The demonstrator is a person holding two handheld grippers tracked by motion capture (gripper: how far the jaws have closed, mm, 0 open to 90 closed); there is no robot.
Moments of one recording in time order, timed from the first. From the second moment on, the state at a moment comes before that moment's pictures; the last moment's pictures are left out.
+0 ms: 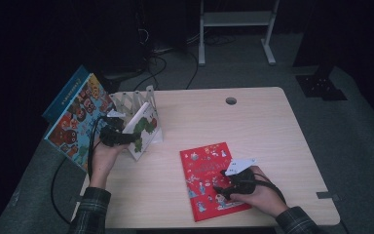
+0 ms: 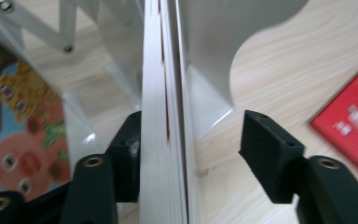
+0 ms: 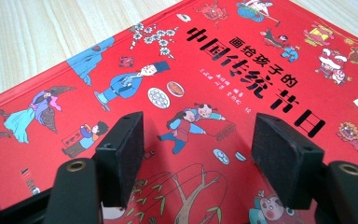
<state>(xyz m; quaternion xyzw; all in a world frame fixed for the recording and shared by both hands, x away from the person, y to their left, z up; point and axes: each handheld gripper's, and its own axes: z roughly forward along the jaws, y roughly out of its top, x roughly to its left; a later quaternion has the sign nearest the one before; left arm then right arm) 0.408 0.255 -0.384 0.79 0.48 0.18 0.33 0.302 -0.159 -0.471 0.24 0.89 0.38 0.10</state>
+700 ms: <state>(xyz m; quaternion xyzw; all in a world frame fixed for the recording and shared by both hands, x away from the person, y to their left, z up) 0.387 0.266 -0.409 0.80 0.49 0.16 0.30 0.302 -0.159 -0.471 0.24 0.89 0.38 0.10</state>
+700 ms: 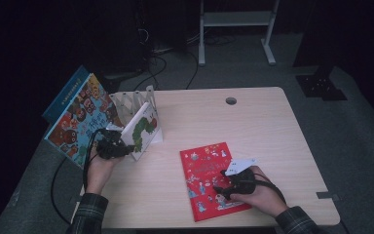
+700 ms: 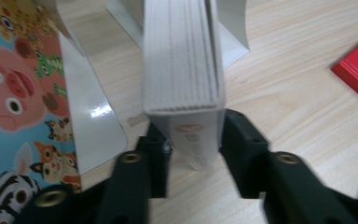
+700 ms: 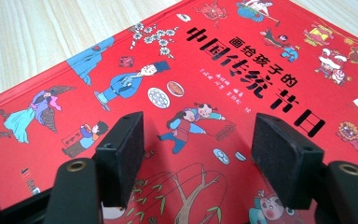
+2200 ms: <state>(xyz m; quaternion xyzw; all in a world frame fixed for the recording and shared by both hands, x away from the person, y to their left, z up) 0.417 0.191 -0.406 0.78 0.52 0.13 0.33 0.303 -0.159 -0.471 0.24 0.89 0.38 0.10</state>
